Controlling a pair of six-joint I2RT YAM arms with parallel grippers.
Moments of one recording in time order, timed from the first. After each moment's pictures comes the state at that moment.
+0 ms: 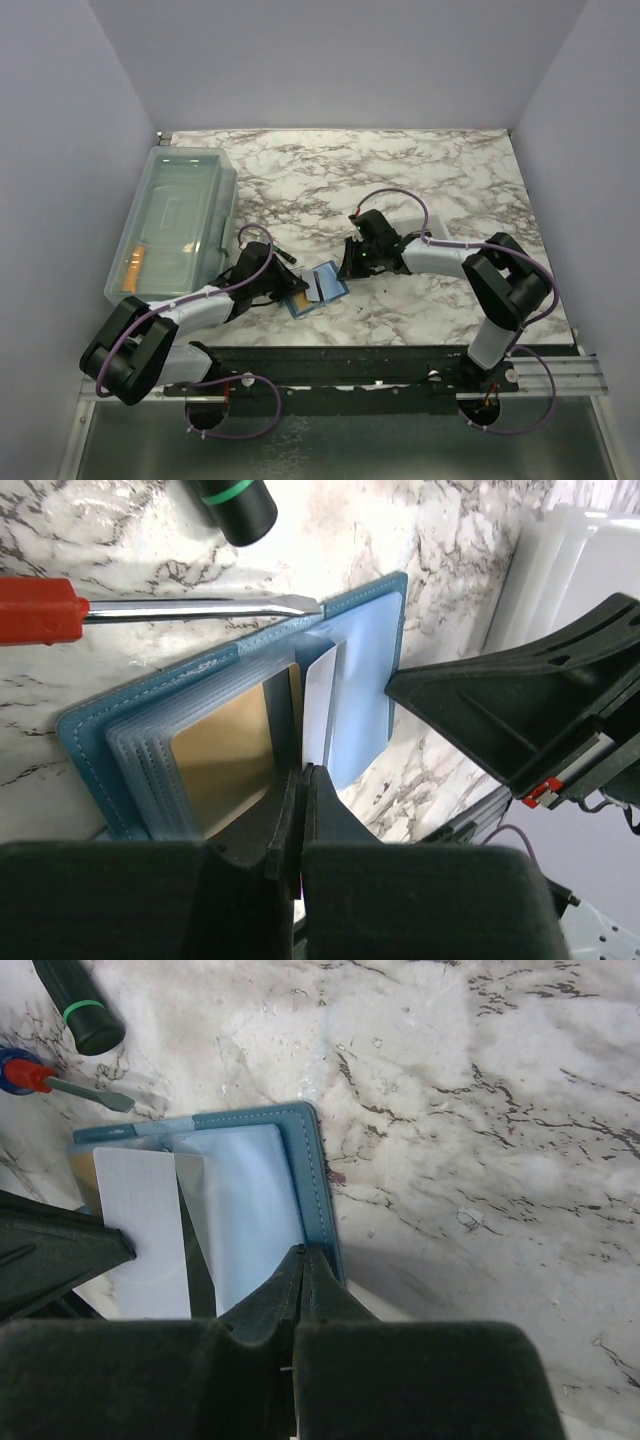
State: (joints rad) left arm -0.55 1.26 0.37 0.18 0.22 -1.14; right arm 0.70 1.75 0.90 -0.06 -0.25 0.62
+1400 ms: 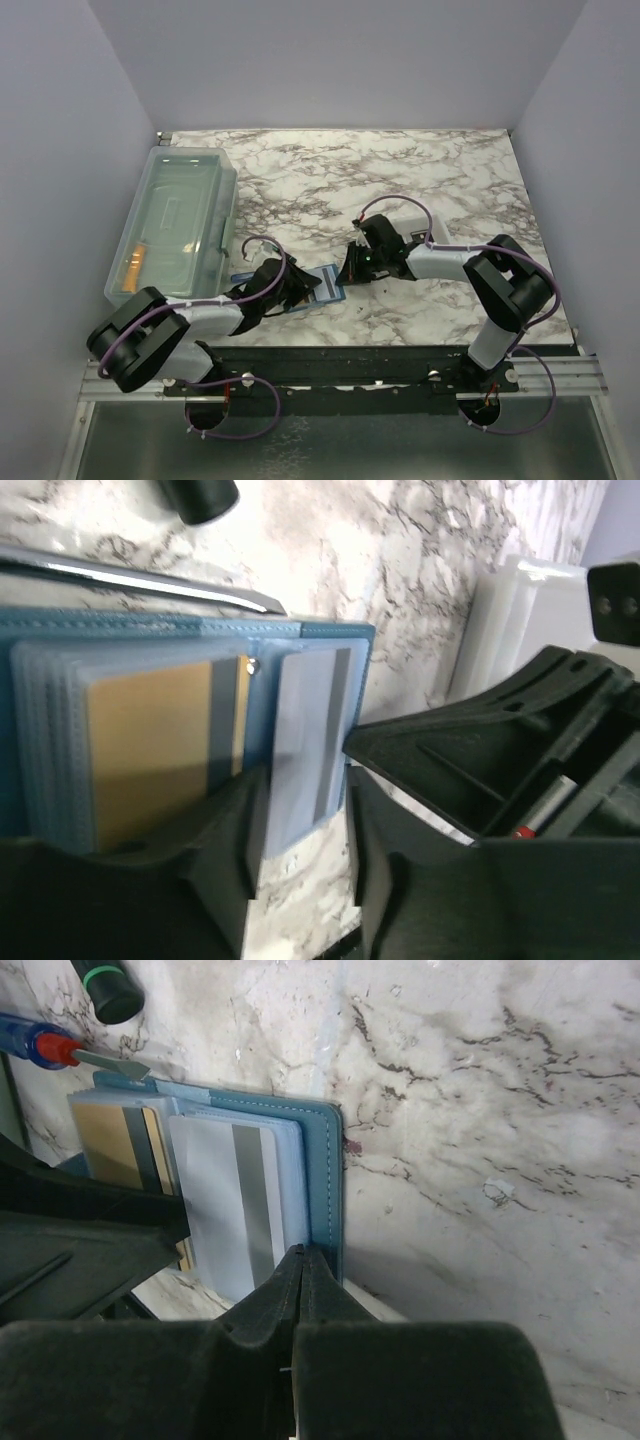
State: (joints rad) left arm -0.75 1.36 0.29 0.47 -0.09 -1.35; right arm 0.68 1.73 0.81 0.05 -0.33 0.68
